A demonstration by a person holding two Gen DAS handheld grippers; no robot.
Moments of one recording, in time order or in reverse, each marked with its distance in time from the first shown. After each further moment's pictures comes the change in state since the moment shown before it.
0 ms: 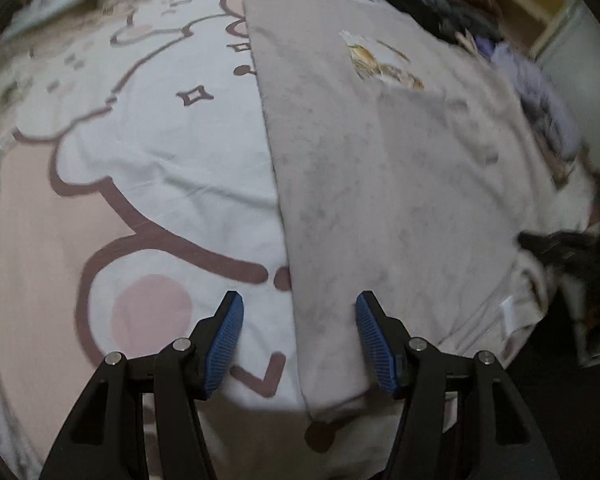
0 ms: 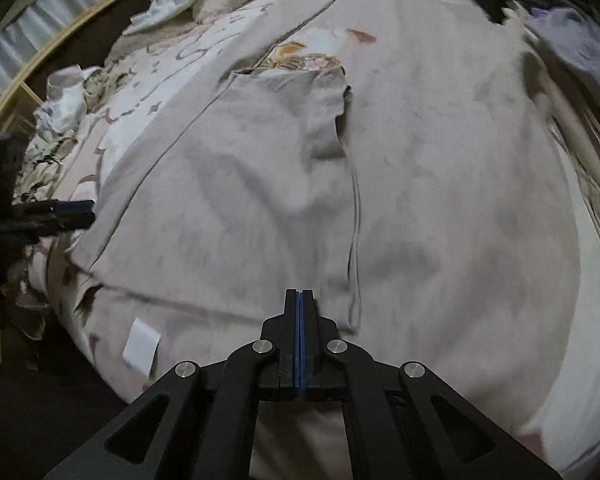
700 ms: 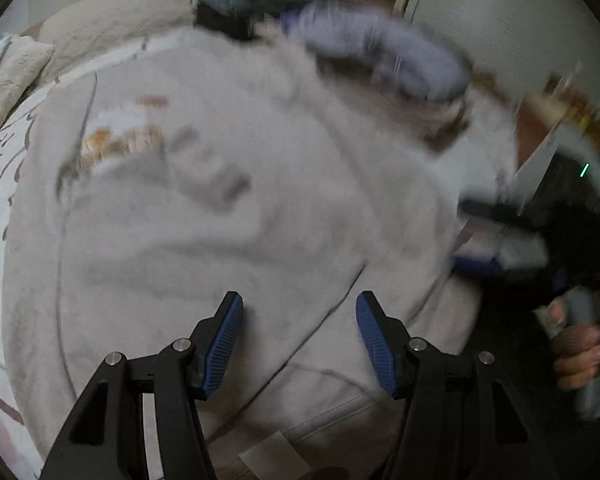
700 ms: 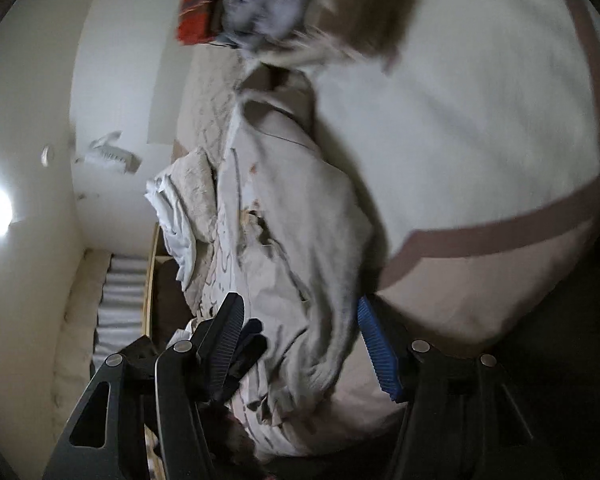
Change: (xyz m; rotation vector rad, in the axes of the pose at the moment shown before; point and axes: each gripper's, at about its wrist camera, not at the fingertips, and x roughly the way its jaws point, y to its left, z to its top) left arm 0.048 -0.203 0.021 0.372 -0.107 -0.160; right arm -0.030 -0.112 -0.104 0.939 -0.399 0.547
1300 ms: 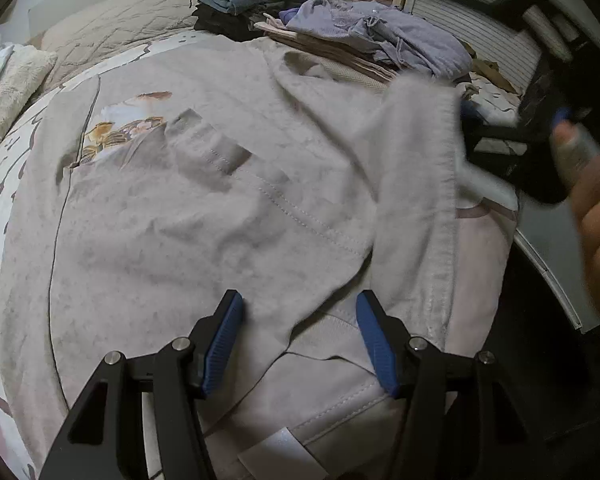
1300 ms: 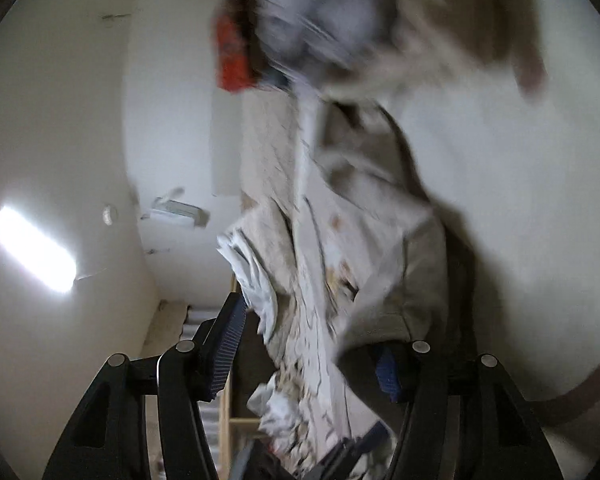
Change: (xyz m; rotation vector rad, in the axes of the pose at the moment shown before) left arm 0.000 0.000 -0.013 -0.003 -0.080 -0.004; right arm 0.014 0.053 0.035 0.005 -0.191 0.314
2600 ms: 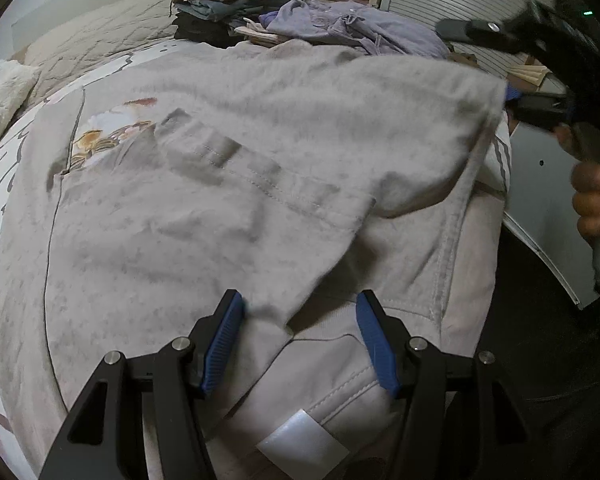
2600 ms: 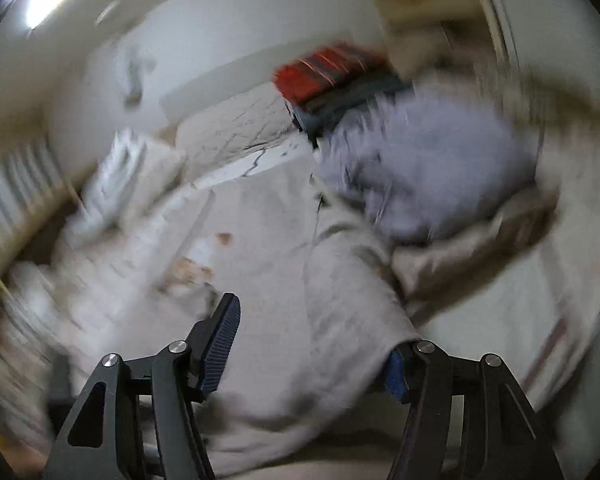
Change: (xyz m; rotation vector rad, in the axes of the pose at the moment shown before) left arm -0.002 0.001 -0.013 0.079 -0.011 -0.038; right arm -0.022 0.066 -0.017 -0.668 -0.033 -0.542
